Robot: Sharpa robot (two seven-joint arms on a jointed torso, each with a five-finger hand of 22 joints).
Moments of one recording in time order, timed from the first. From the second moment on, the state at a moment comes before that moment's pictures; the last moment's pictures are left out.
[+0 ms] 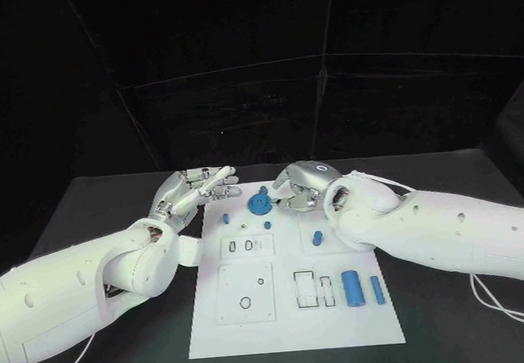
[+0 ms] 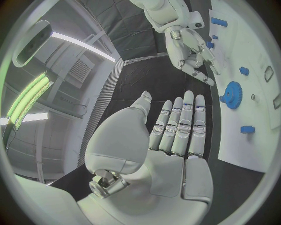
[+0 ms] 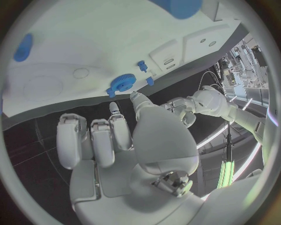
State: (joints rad) left arm 1.16 -0.88 -0.04 1.55 -0.06 -0.31 0.55; left_hand 1.26 0.05 0.05 0.11 0.04 0.90 0.23 0.12 0.07 0.97 0.19 0.16 0.07 1.03 0.15 0.20 0.12 0.17 0.80 0.26 0.28 0.10; right arm 1.24 -0.57 -0.06 1.35 -1.53 -0.42 -0.23; right_hand 1.27 -0.02 0.09 0.16 0.36 0.87 0.18 0.07 0.07 1.45 0.10 1.39 1.31 1.46 0.02 1.55 1.31 0.05 1.44 0.13 1.50 1.31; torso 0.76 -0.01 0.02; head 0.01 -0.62
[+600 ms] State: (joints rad) left arm 1.15 -0.87 -0.04 1.53 -0.06 -0.31 0.55; left_hand 1.26 0.05 0.05 0.10 0.04 0.90 0.23 0.12 0.07 0.97 0.19 0.15 0.07 1.03 0.15 0.20 0.12 0.17 0.80 0.26 0.28 0.10; right arm 1.24 -0.86 -0.06 1.40 -1.14 -0.44 0.12; right_hand 1.39 -0.06 0.11 0.05 0.27 0.92 0.17 0.08 0.07 1.43 0.08 1.35 1.31 1.47 0.02 1.53 1.31 0.05 1.41 0.13 1.48 1.31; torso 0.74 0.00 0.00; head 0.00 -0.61
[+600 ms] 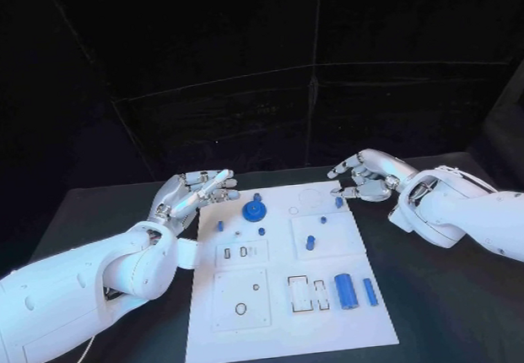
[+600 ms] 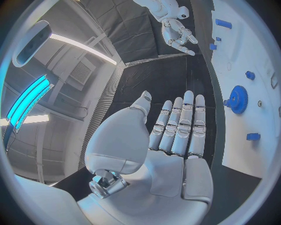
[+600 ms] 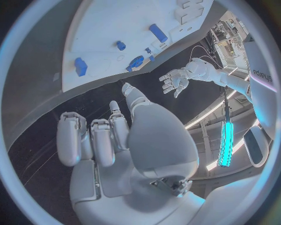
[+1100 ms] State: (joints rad) left arm 1.15 -0.86 -0.04 1.52 -0.06 -0.30 0.55; left_hand 1.26 0.05 0.05 0.10 0.04 0.90 0.23 0.12 0.07 0.97 0.19 0.15 0.07 1.03 0.15 0.20 0.12 0.17 0.80 0.26 0.28 0.10; right arm 1.24 -0.82 -0.06 1.22 -1.09 -0.38 0.19; right_hand 1.40 -0.06 0.10 0.04 0.26 0.91 0.17 0.08 0.07 1.43 0.08 1.34 1.31 1.47 0.02 1.53 1.31 0.05 1.40 0.12 1.48 1.31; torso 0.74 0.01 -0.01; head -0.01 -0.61
